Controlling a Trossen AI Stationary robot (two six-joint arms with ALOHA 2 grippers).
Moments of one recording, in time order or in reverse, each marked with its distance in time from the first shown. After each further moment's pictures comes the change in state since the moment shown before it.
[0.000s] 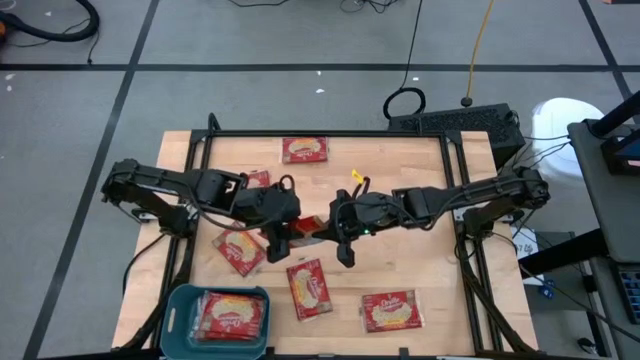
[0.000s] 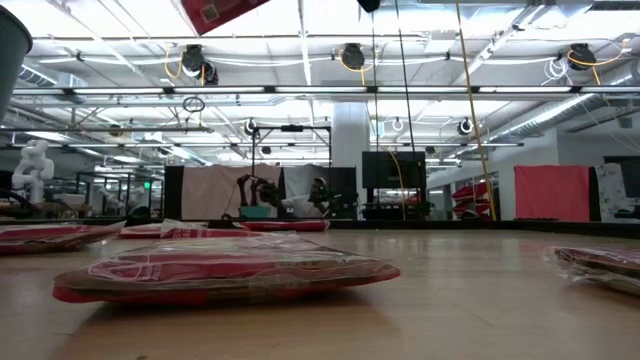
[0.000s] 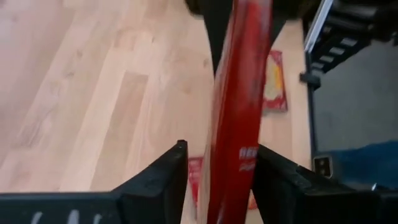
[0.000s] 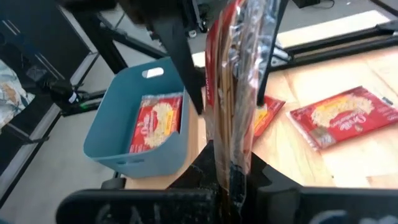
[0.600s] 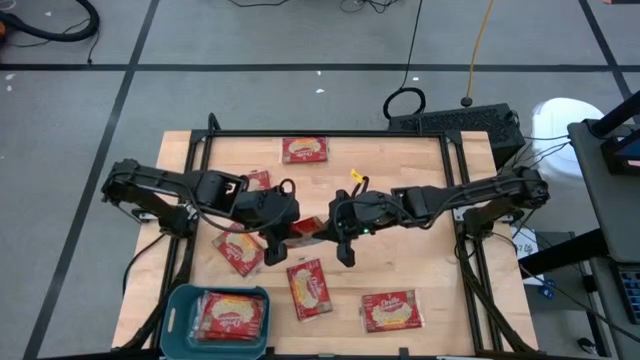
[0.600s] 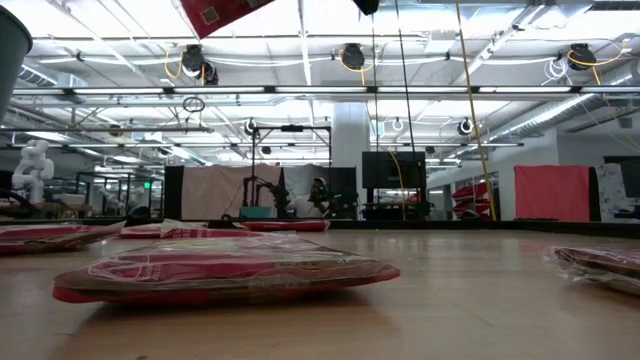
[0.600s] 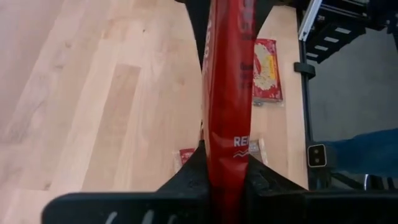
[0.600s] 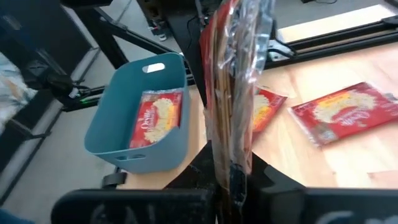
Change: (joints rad) left arm -0.016 -0.005 -0.001 -0.036 0.033 -0.001; right arm -0.003 0.000 0.000 -0.003 -0.035 0.003
